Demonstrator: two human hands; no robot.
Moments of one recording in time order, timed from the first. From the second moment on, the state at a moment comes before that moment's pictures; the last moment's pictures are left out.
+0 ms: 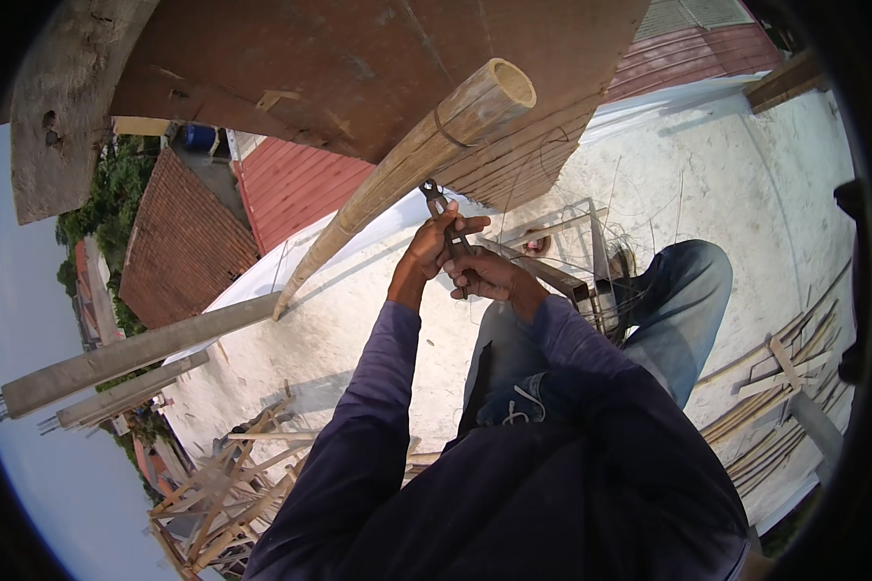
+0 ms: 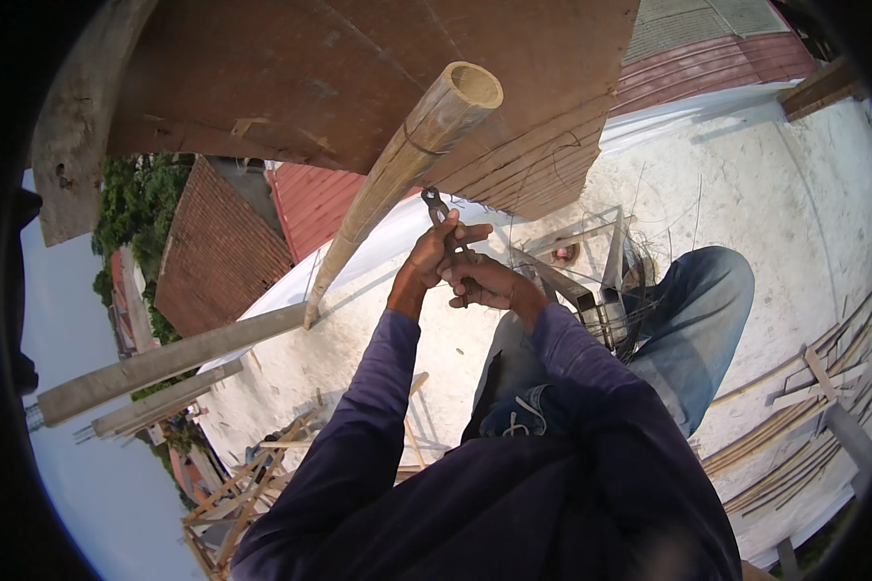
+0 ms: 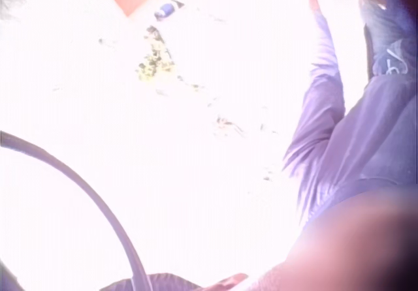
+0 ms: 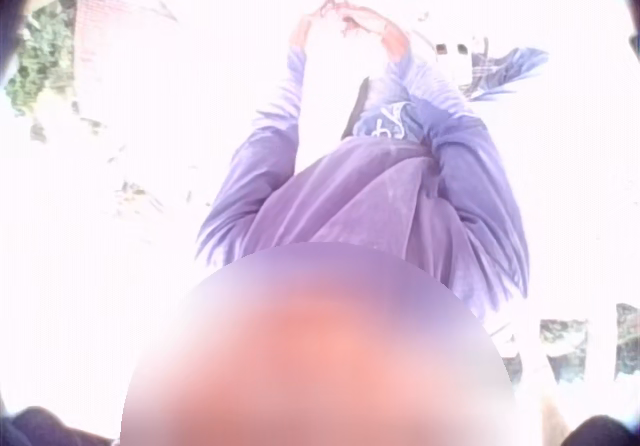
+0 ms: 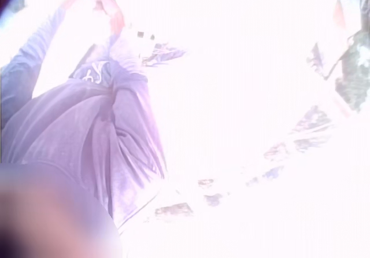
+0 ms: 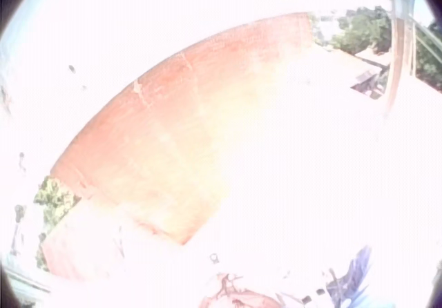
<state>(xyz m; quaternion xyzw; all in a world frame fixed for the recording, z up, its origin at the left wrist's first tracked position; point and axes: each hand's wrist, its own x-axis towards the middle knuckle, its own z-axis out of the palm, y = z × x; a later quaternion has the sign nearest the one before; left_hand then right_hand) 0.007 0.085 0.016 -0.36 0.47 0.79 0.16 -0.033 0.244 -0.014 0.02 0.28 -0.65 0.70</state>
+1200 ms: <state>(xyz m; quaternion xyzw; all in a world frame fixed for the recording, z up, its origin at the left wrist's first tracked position) 0.005 0.103 0.006 -0.39 0.55 0.74 0.08 -0.026 0.250 -0.016 -0.09 0.51 -0.61 0.60</state>
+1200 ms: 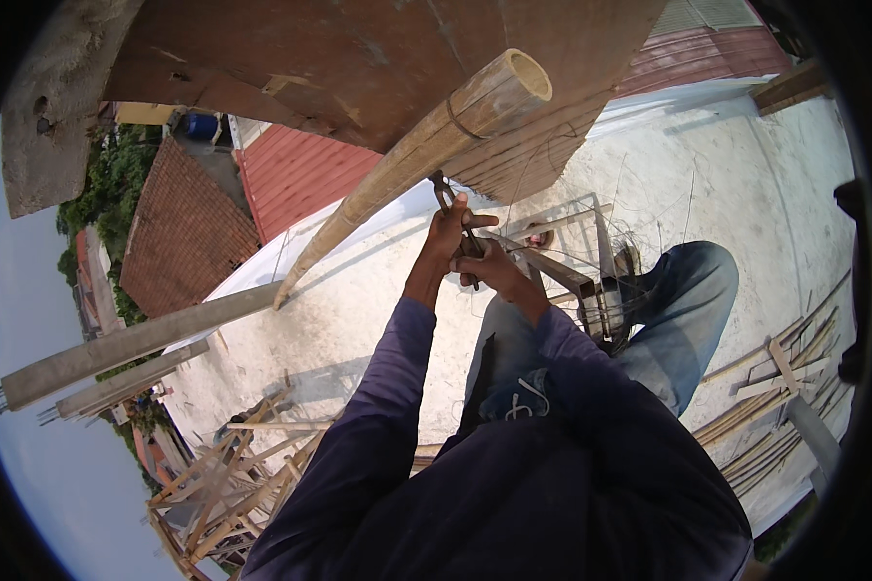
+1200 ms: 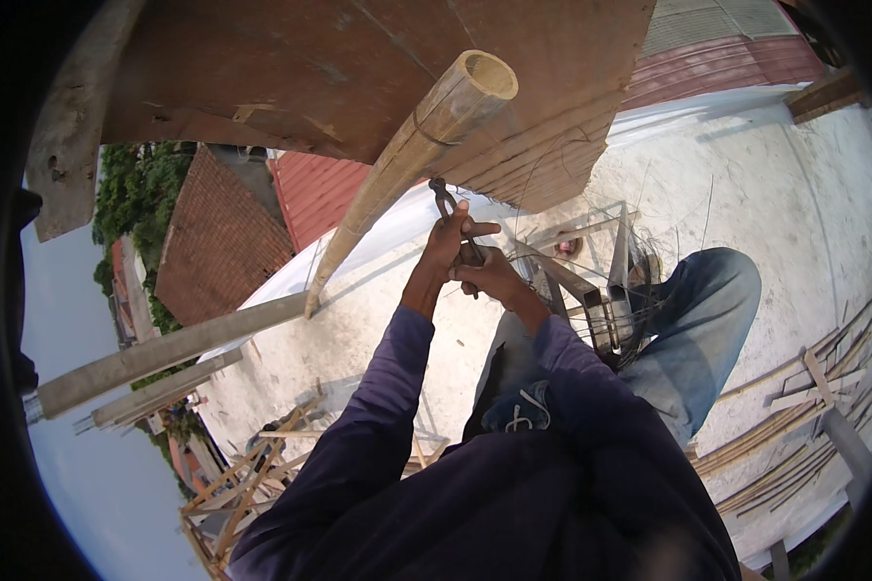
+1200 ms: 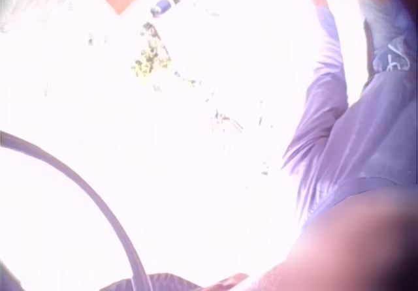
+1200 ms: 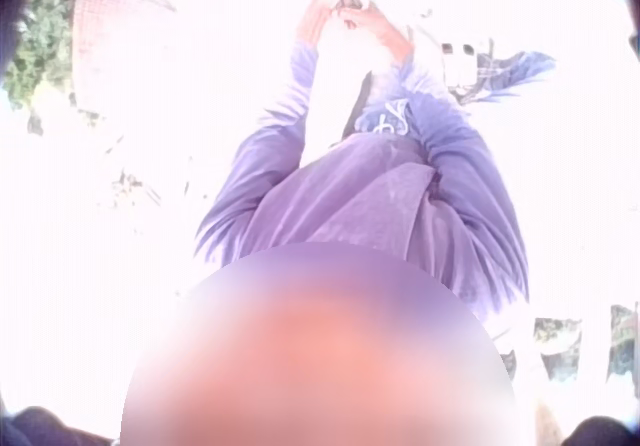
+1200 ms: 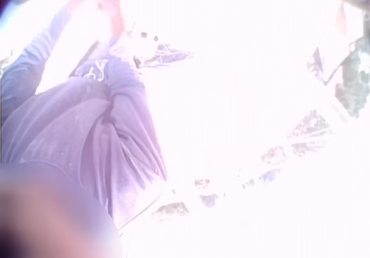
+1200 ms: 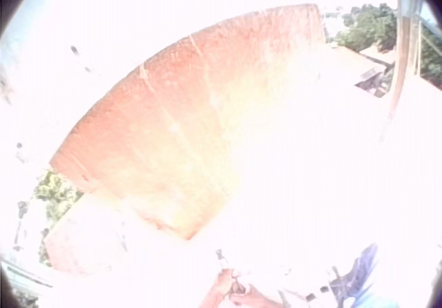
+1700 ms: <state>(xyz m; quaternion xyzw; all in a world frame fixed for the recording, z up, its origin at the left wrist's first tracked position) 0.004 0.099 -0.007 -0.43 0.78 0.42 0.15 0.006 0.227 -0.046 -0.21 0.76 -0.55 0.27</state>
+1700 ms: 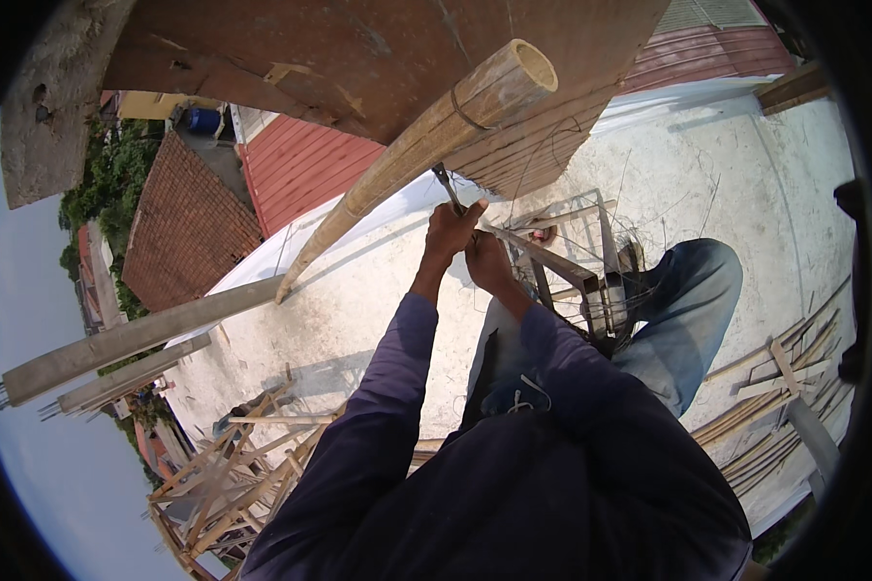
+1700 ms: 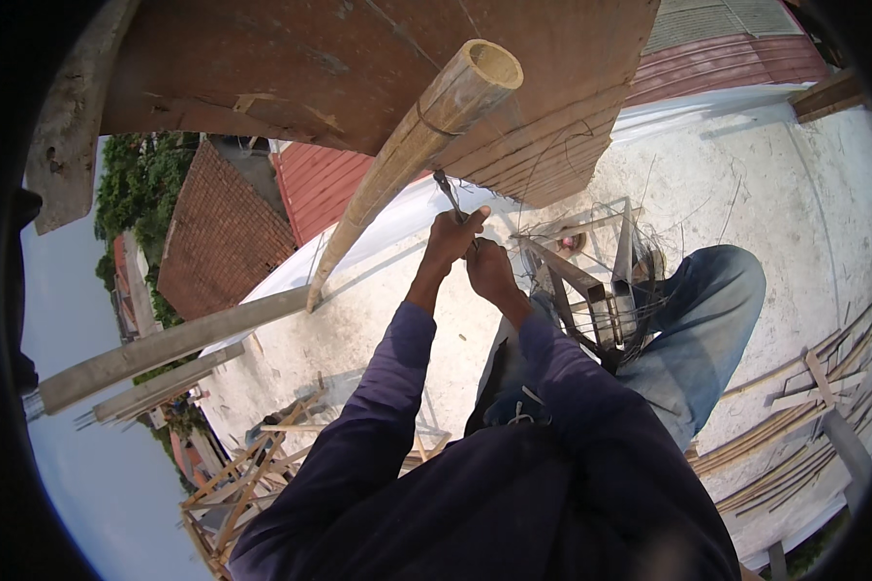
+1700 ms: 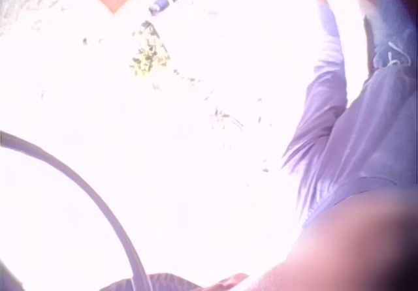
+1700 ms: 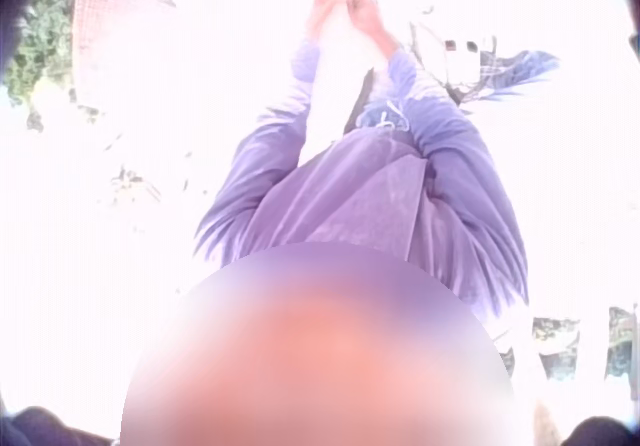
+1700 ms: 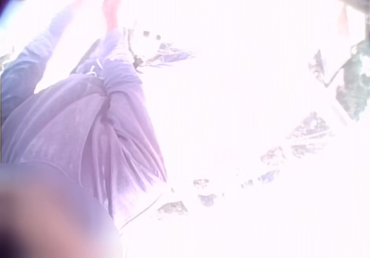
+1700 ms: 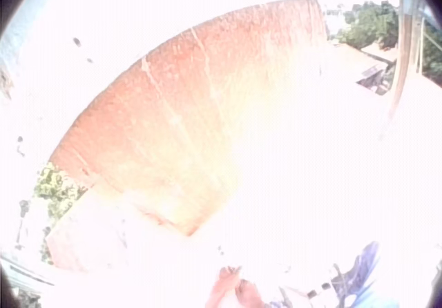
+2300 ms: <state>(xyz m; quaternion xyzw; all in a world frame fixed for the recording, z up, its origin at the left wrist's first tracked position) 0.023 0.085 0.010 -0.45 0.66 0.59 0.13 -0.011 0.230 -0.050 0.01 0.44 -0.64 0.63</state>
